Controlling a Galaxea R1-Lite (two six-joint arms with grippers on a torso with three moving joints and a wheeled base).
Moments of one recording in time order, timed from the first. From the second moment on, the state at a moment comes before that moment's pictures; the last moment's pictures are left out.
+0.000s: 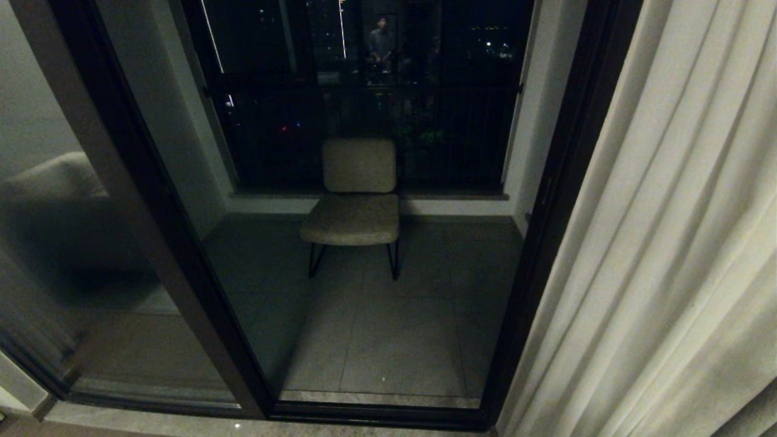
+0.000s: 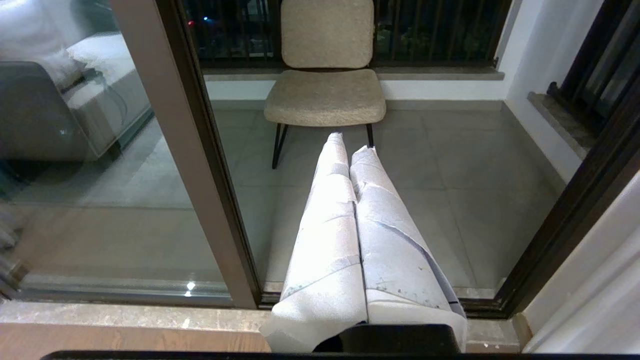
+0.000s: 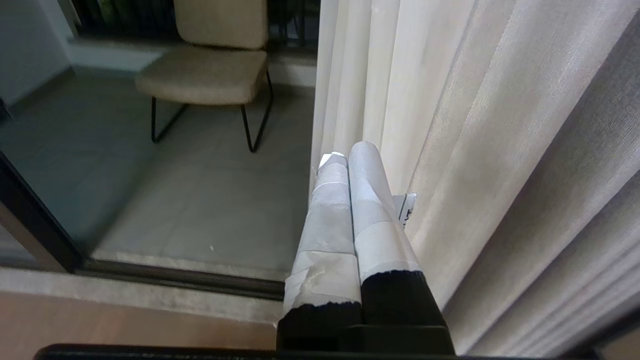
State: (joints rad) left arm 0.00 0.00 0.00 0.00 -0.01 0.00; right arm 0.00 0.01 0.00 0.01 0.03 -0.08
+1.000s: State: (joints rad) left arm 0.00 0.00 0.00 0.00 -0.01 0.00; right arm -0.26 1.05 -0.69 -0.55 0.44 -0.07
